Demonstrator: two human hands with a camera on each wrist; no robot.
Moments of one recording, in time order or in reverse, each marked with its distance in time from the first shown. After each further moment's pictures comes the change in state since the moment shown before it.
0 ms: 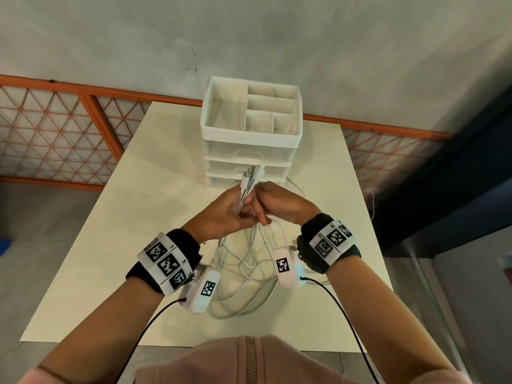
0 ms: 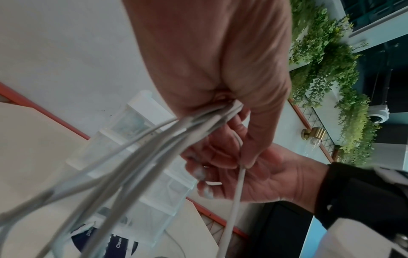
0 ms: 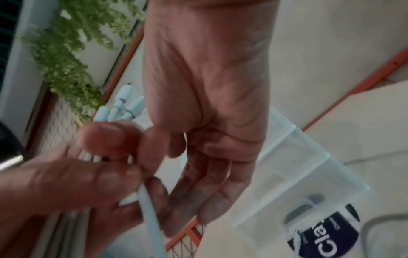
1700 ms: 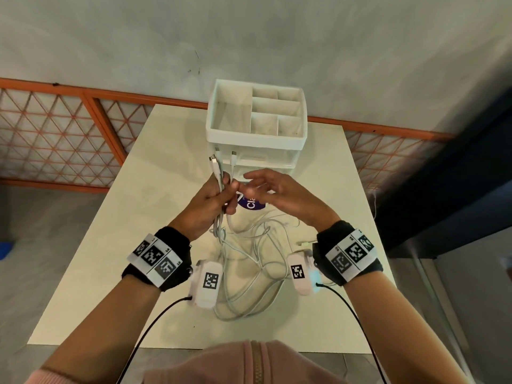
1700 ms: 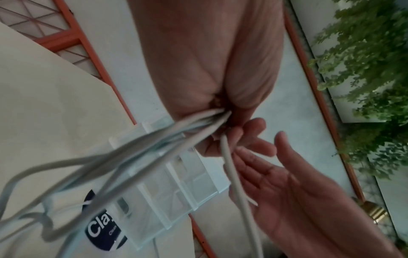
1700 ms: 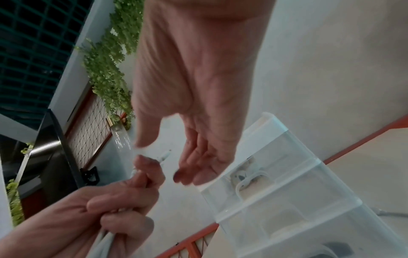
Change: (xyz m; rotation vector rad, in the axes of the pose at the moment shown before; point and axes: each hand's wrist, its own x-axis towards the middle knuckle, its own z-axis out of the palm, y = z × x) left_hand -0.005 -0.011 -0.029 -0.366 0.228 0.018; right_hand -0.015 -0.013 -0.005 -0.020 0.157 -0.217
